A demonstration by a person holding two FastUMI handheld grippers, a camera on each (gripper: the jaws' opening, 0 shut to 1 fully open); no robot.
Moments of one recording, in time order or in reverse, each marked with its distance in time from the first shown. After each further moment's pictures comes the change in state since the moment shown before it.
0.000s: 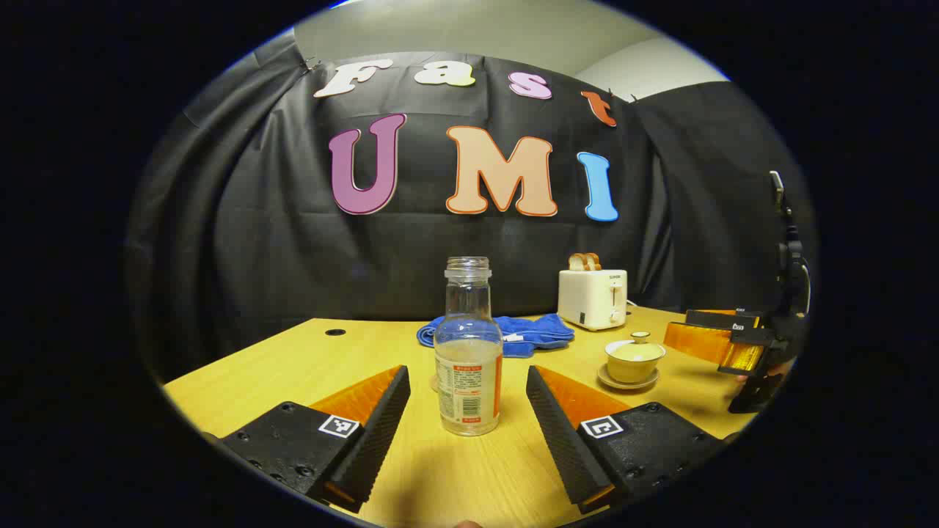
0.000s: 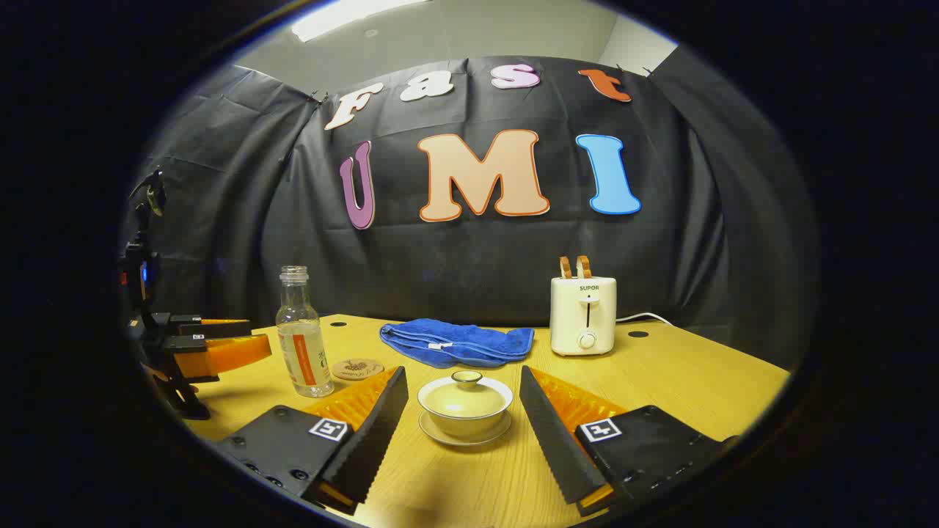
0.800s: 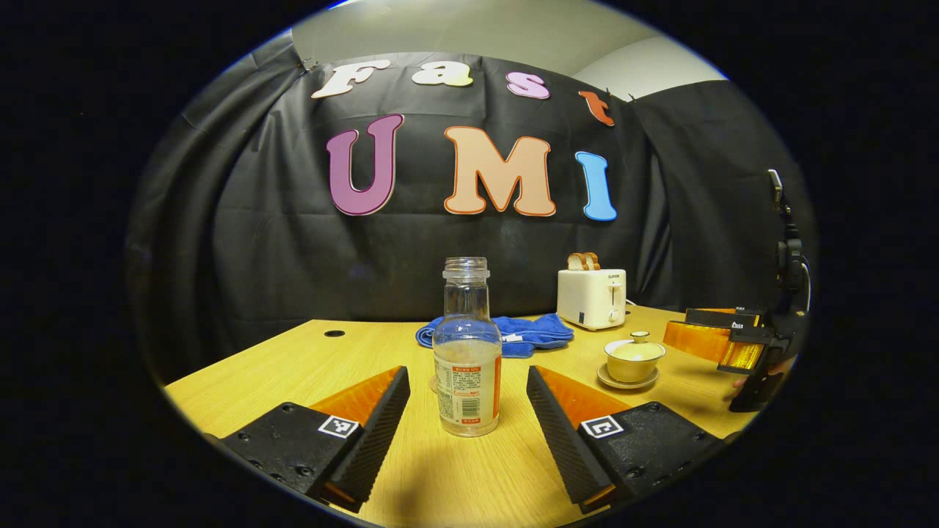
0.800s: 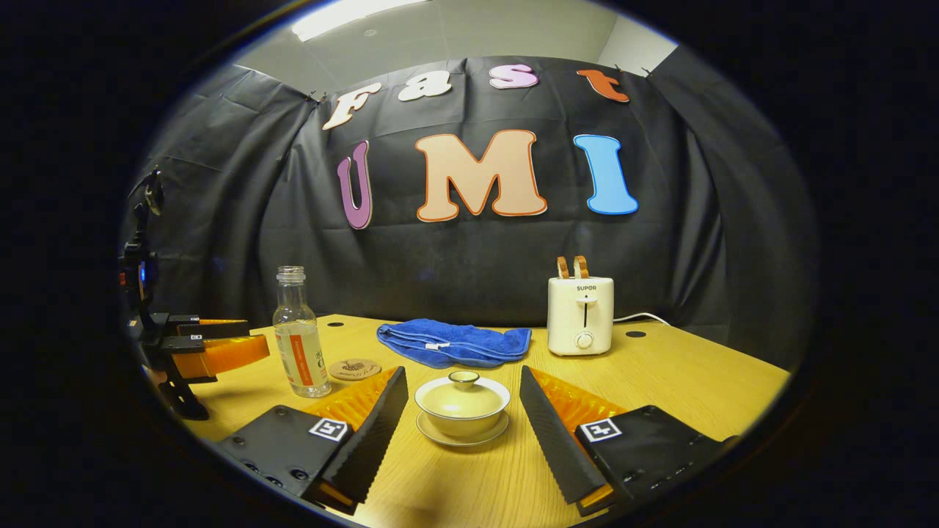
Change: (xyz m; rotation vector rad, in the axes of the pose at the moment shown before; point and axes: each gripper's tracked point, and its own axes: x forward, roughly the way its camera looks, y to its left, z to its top) left arm 0.001 -0.002 -0.001 0.003 -0.007 0.002; right arm 0.000 -0.002 0.002 -0.001 0.000 -0.012
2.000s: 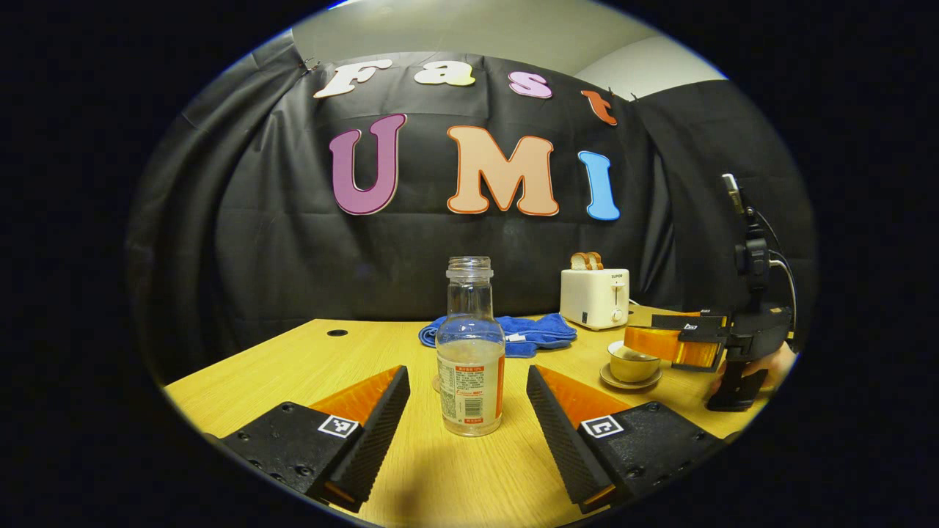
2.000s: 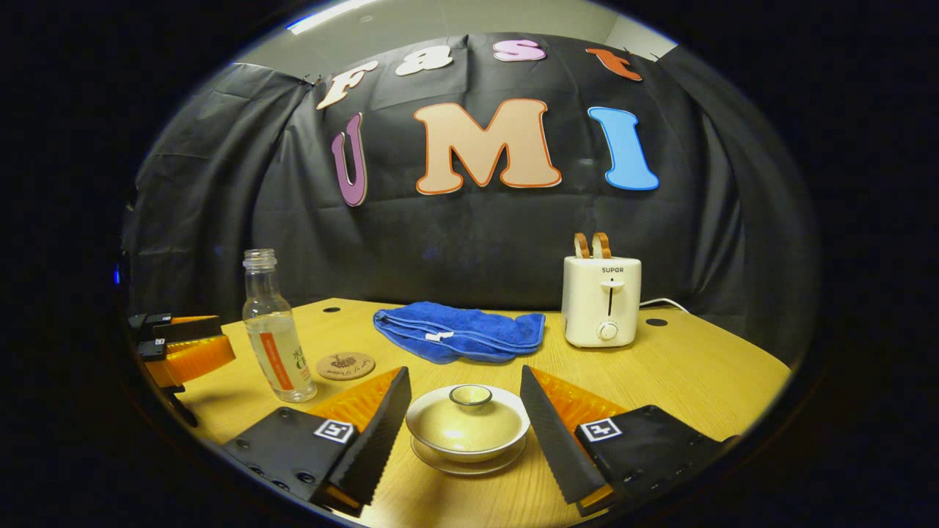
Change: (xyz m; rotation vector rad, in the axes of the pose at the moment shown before) left arm 0.000 0.001 0.000 0.001 0.000 0.012; right arm 0.065 0.005 -0.024 -0.001 0.129 0.006
